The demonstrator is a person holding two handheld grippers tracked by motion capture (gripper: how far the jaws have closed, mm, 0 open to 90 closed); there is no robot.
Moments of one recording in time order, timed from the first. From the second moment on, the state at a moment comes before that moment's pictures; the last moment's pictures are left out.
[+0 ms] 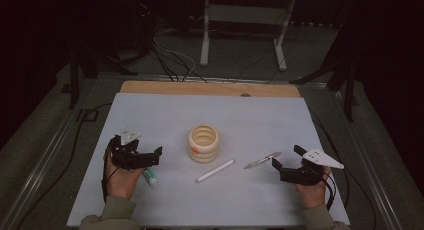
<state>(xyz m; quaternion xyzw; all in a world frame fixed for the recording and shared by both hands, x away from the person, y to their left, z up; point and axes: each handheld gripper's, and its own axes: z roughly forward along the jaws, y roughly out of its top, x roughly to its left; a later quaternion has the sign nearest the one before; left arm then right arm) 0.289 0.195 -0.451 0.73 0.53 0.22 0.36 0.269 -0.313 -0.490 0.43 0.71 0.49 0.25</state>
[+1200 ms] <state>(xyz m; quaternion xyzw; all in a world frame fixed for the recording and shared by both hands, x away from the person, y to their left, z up) 0.291 0.205 -0.485 0.73 0.58 0.19 0.30 0.268 -0.313 -0.490 0.43 0.71 0.49 0.25</state>
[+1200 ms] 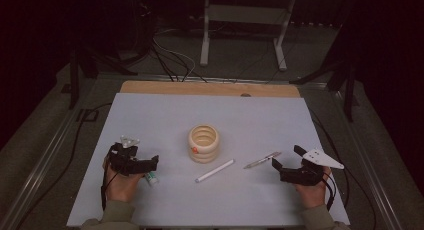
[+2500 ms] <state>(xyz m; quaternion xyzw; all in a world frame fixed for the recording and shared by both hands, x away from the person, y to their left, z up) 0.293 0.215 -0.503 0.75 0.60 0.14 0.23 0.269 -0.313 -0.490 0.44 0.71 0.49 0.25</state>
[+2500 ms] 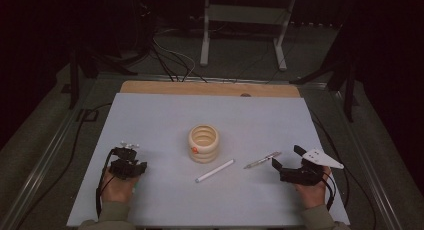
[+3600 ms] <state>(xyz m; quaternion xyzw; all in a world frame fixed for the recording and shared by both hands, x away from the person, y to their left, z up) 0.286 0.209 -0.498 0.78 0.58 0.14 0.20 0.269 -0.312 -0.491 0.43 0.72 0.49 0.25</state>
